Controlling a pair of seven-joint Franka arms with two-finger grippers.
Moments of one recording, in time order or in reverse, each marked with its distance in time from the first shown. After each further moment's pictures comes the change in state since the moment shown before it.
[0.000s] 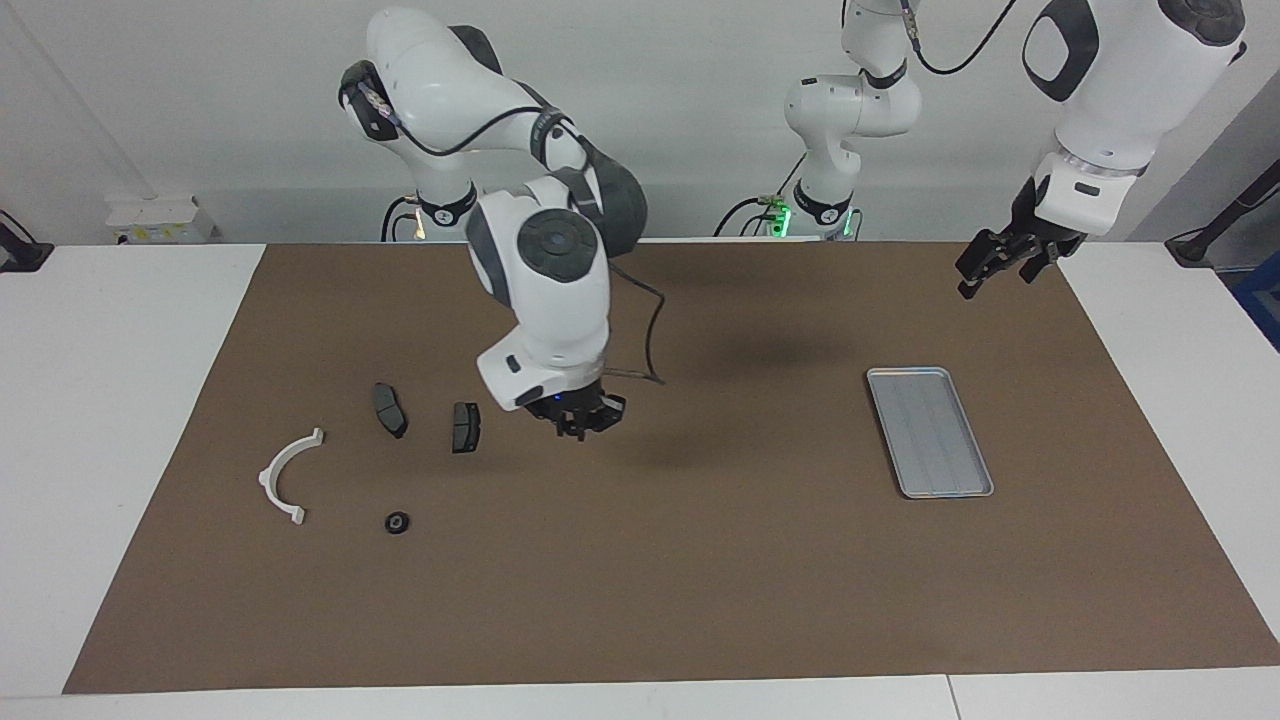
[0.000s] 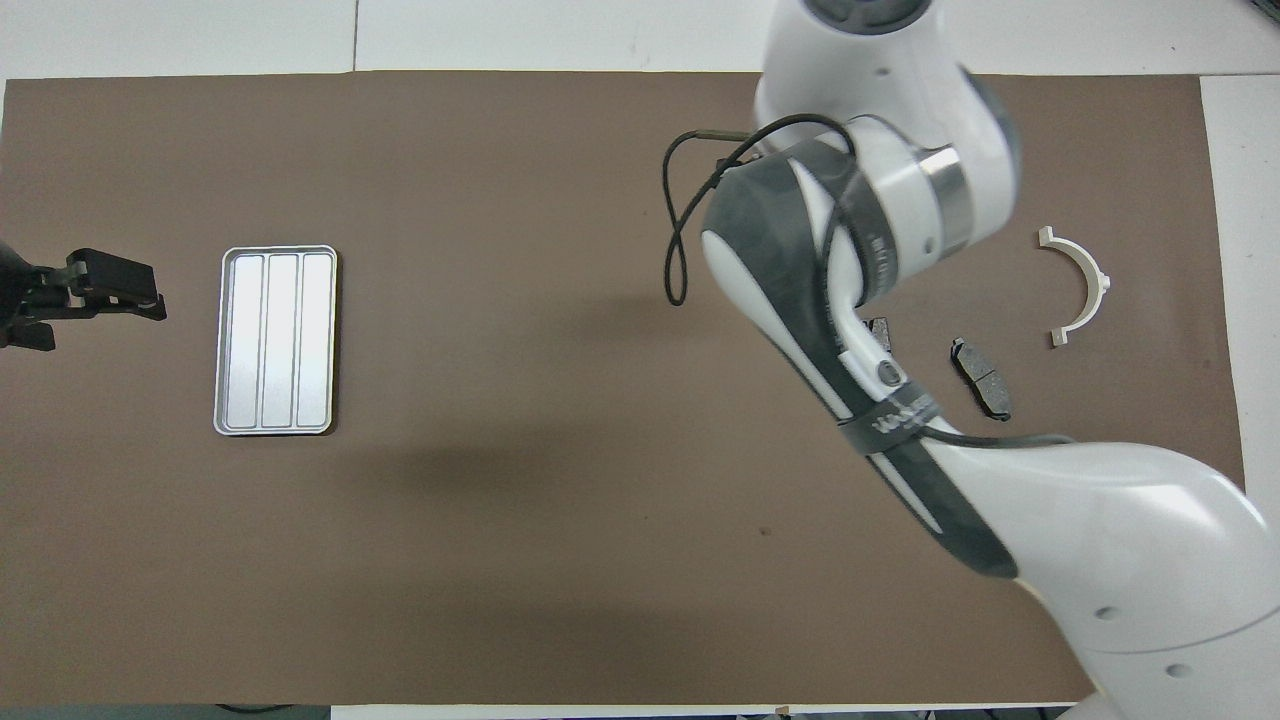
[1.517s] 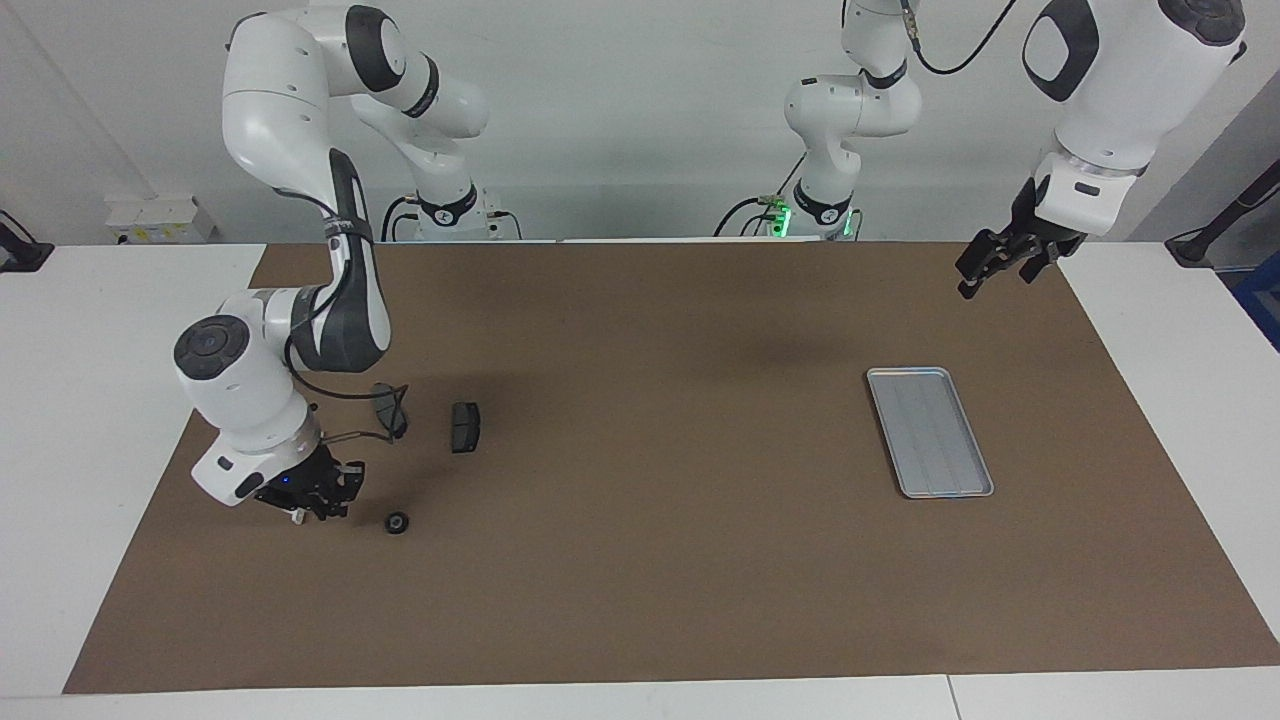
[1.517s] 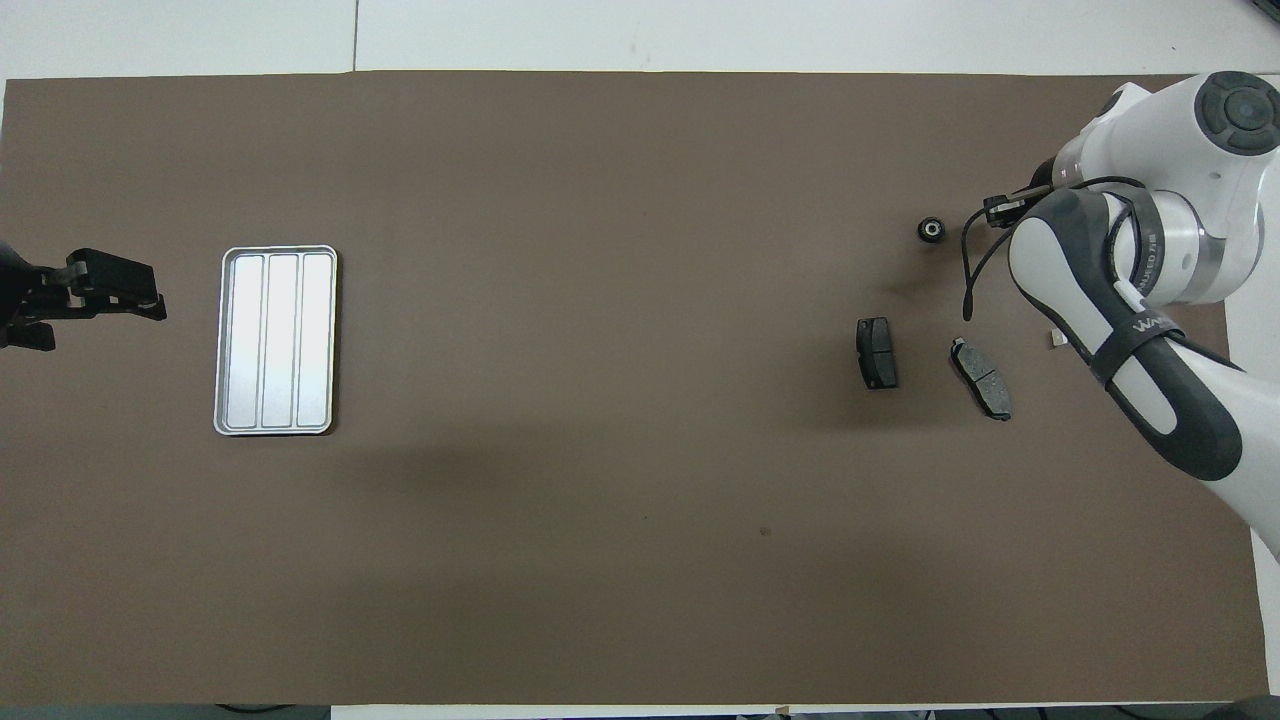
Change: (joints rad) left arm 0.000 0.000 0.000 0.000 0.000 0.000 0.000; right arm -0.460 -0.056 0.001 -0.596 -0.002 0.694 -0.717
